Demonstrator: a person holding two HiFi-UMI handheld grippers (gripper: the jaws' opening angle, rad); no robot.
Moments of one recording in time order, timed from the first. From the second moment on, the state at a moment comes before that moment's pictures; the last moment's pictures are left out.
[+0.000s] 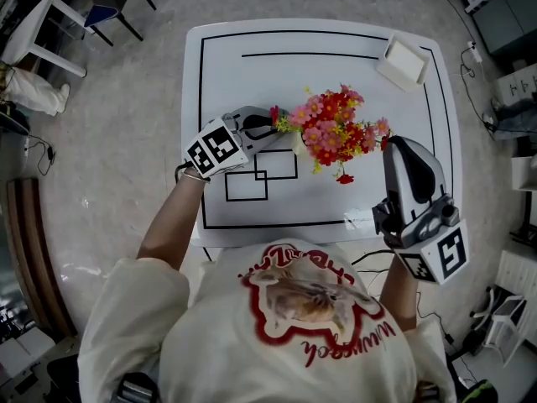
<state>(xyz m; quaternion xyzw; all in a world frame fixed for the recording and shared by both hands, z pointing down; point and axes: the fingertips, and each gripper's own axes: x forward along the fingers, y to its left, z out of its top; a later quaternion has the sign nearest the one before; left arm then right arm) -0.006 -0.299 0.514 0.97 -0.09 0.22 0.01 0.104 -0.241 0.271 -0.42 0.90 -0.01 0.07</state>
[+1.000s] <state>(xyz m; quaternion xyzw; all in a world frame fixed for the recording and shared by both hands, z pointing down) 0.005 -0.243 0.513 0.97 -0.08 0.22 0.04 0.081 -0.229 0.279 -0.42 0.90 -0.02 0.08</state>
